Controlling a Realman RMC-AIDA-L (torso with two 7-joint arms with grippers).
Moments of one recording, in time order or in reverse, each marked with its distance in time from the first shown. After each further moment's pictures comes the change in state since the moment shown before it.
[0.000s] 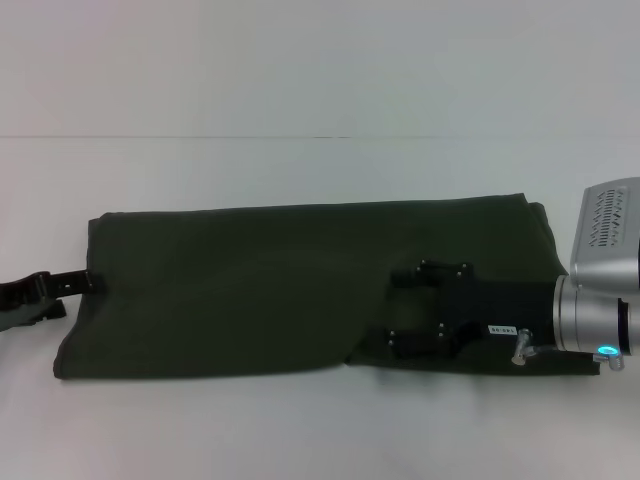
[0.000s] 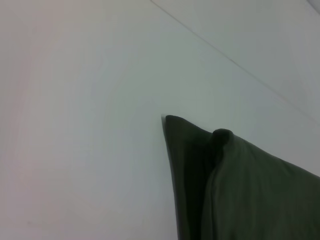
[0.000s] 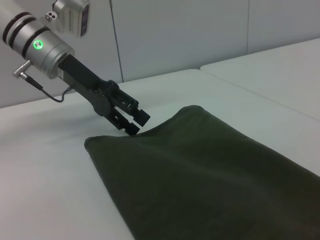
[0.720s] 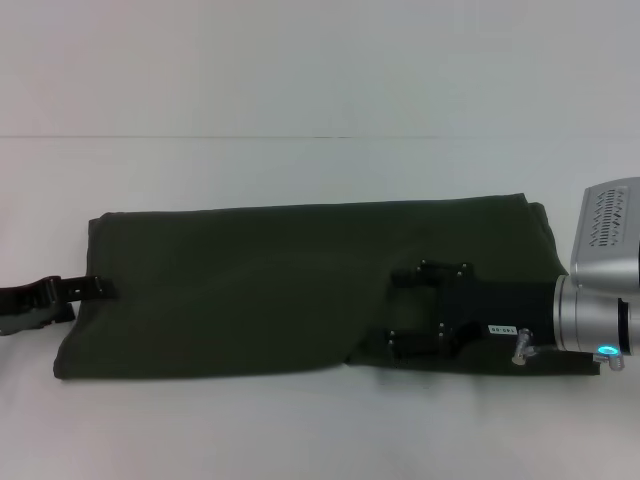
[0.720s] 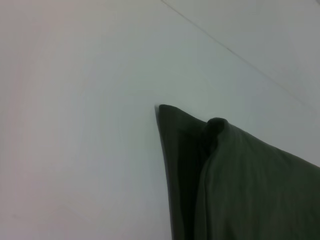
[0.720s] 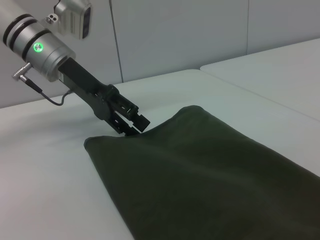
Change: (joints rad) left arm -0.005 -0.006 0.026 -0.003 0.000 0.001 -0.002; right arm 0.000 0.000 0.001 0.000 0.000 0.000 0.000
